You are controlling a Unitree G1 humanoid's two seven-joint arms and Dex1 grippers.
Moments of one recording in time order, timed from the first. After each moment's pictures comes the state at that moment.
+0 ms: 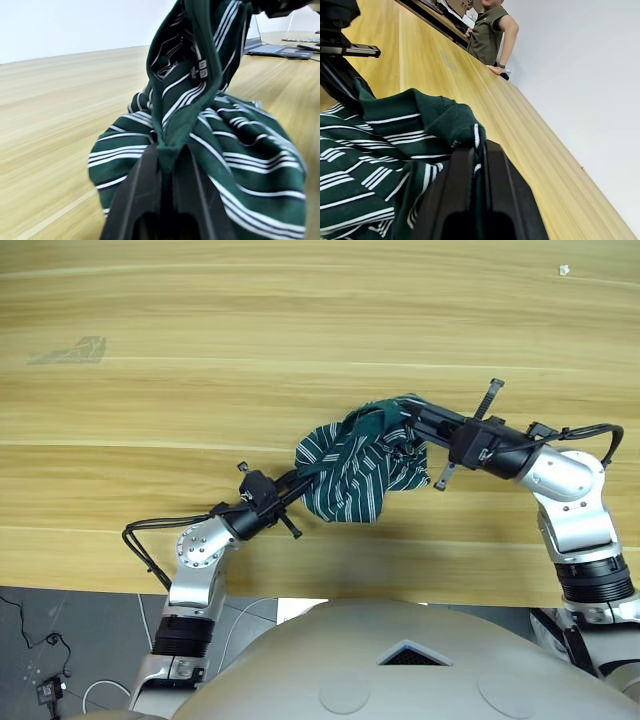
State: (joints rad) left arm 0.33 0.37 -0.13 -0.02 -0.28 -0.28 -0.79; right arm -0.02 -0.54 0.23 -0.21 0.02 -0.30 0.74
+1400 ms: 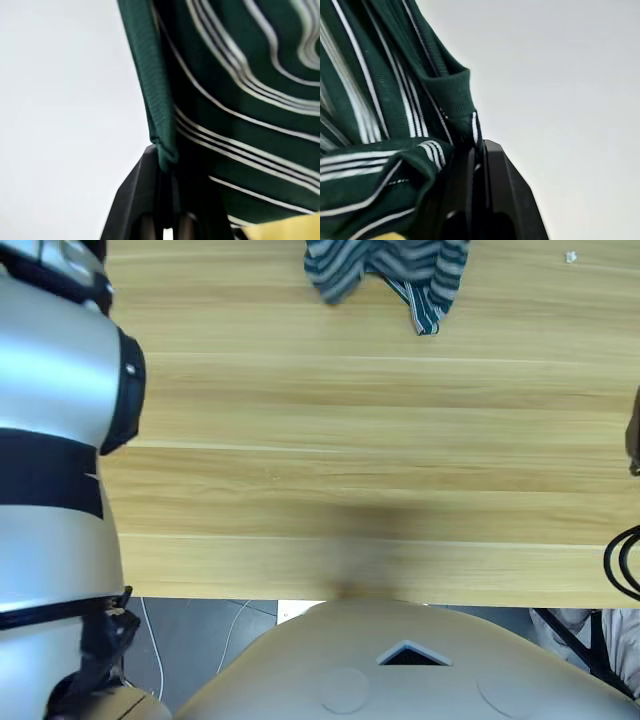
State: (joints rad) left arm -1.44 0.49 -0.64 1.31 0.82 -0.34 -0.24; right arm -1.28 -0.50 0.27 1.30 -0.39 -0.47 0.30
